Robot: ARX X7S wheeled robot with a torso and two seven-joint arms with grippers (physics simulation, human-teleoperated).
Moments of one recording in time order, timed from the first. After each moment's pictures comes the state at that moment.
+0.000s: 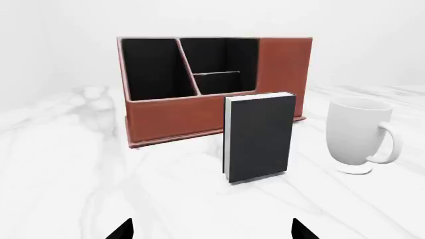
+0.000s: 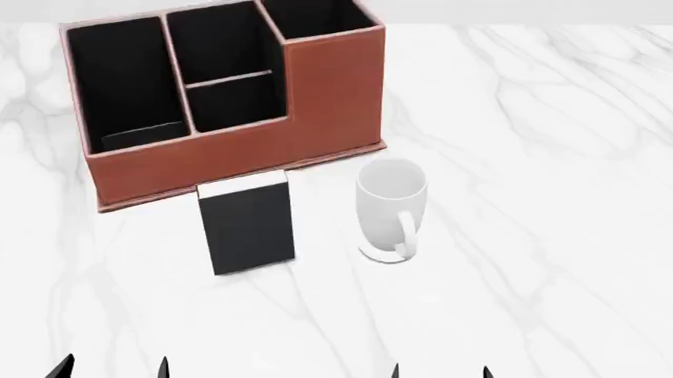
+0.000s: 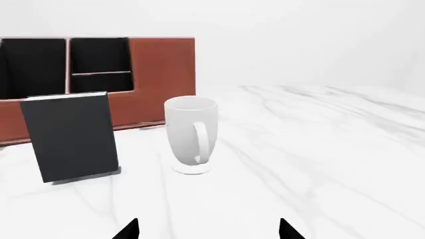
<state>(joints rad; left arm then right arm) 0.00 0.00 0.00 0.00 0.00 0.00 0.00 0.00 0.00 0.00 0.00 0.00 0.00 0.00</state>
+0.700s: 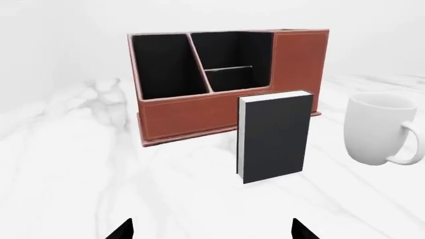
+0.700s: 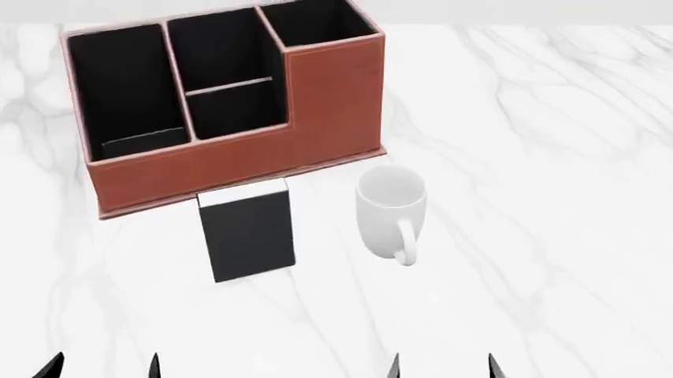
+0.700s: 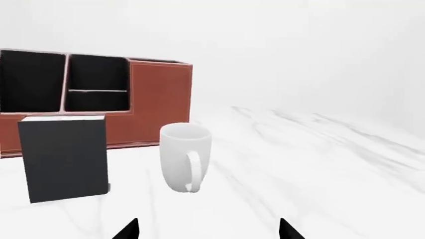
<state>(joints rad) -0.02 -0.08 0.08 0.04 -0.06 -0.09 -0.12 -0.02 0.09 -0.12 -0.08 0.00 -0.01 0.15</state>
